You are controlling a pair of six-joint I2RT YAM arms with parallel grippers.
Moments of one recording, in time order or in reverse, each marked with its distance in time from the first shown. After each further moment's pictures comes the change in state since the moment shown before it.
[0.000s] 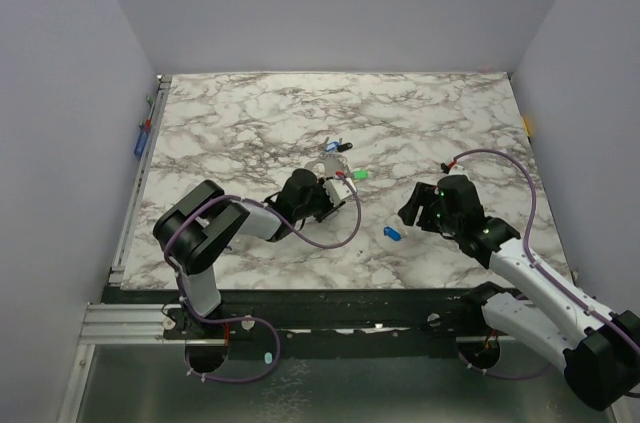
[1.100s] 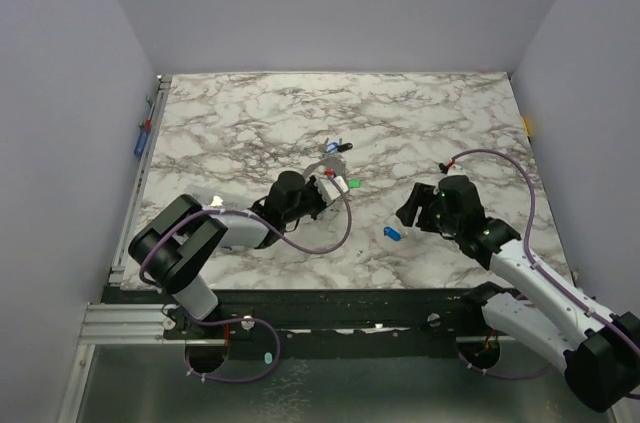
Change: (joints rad) left arm 0.006 -0.109 -0.079 0.076 -0.026 -0.008; right arm 0.000 -0.003 -0.006 0.018 -0.030 -0.018
